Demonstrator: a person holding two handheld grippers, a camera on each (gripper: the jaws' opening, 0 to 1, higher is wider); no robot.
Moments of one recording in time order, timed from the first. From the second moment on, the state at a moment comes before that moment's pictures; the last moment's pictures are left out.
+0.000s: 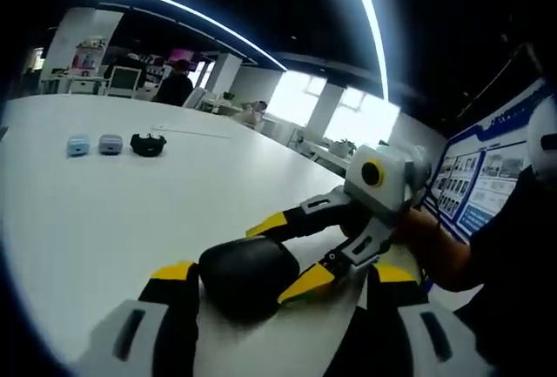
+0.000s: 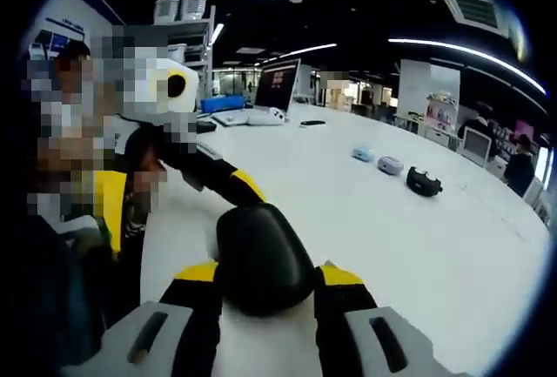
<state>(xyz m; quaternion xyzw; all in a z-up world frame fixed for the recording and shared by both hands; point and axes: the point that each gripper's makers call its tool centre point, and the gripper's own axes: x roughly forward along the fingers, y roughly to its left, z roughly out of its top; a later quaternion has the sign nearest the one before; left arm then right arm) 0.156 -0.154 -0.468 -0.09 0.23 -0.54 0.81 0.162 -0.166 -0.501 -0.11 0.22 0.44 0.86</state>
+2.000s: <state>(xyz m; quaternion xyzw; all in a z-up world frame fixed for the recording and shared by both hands) 0.354 -0.301 -0.468 -0.12 0.26 -0.54 0.79 0.346 -0.302 -0.482 -0.14 0.21 0.41 0.88</state>
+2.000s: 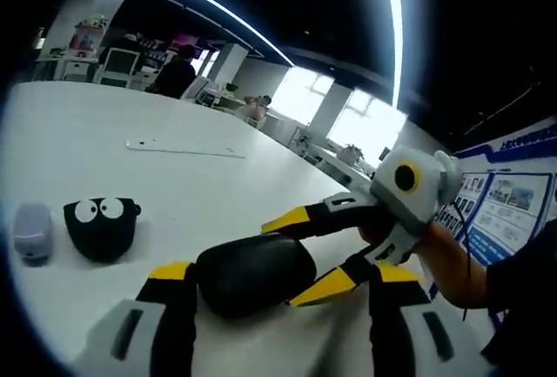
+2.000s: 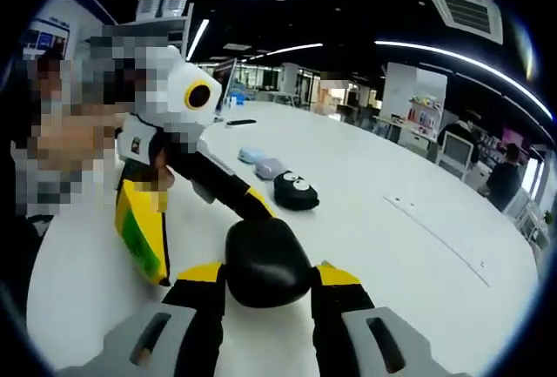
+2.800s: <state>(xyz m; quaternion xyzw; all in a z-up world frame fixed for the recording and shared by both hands) 0.418 -0.330 -0.480 -0.10 0.26 -0.48 0.83 0.409 -0.330 -0.501 -0.13 0.22 0.44 0.86</state>
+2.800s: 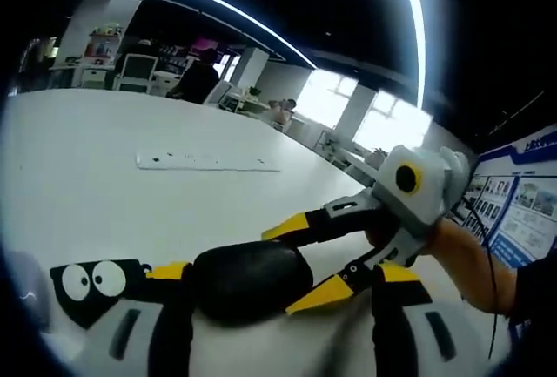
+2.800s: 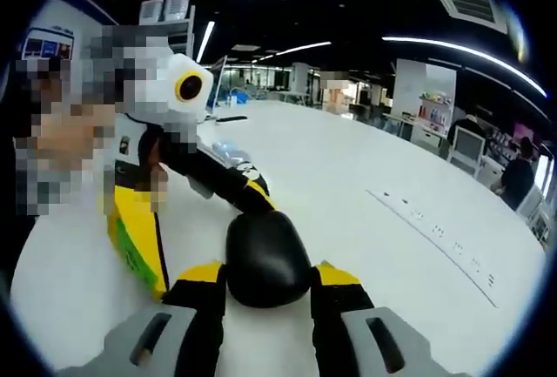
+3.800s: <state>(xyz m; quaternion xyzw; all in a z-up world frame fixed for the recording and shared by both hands) 0.406 -0.315 -0.482 -0.11 0.26 -0.47 0.84 0.412 -0.338 -0.478 -0.09 0.20 0.41 0.88</state>
